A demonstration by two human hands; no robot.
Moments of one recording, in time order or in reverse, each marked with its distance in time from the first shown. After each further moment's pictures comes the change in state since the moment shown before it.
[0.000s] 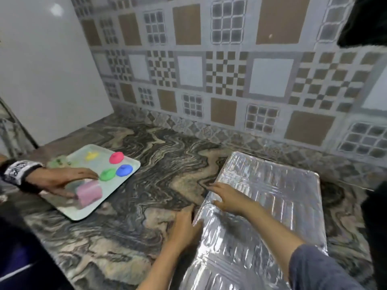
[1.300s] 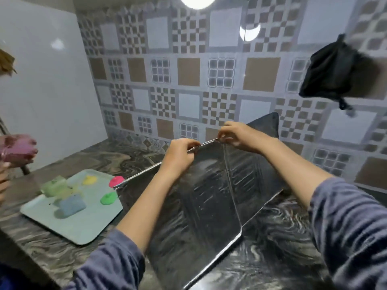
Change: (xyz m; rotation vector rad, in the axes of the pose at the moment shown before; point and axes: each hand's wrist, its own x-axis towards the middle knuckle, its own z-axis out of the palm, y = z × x) left_hand 0.017 0.118 -0.209 -0.099 0.389 0.470; right_hand -0.036 -0.089 -0.226 -0.195 0.438 -0.157
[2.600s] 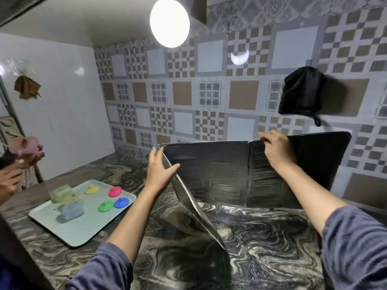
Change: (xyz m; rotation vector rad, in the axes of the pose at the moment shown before) left_hand -0.022 0.018 0.022 -0.075 0.184 -0.300; right_hand -0.090 0.096 -0.032 0.064 0.701 0.362
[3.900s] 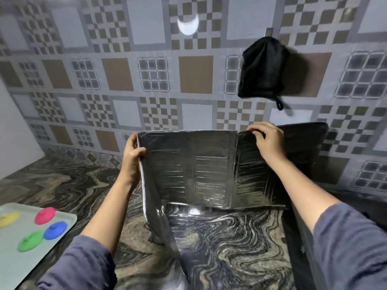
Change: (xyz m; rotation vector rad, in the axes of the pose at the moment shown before) left_hand 0.103 0.021 0.103 -0.792 -0.291 0.080; right_hand 0.026 0.103 -0.005 -0.029 0.144 0.079
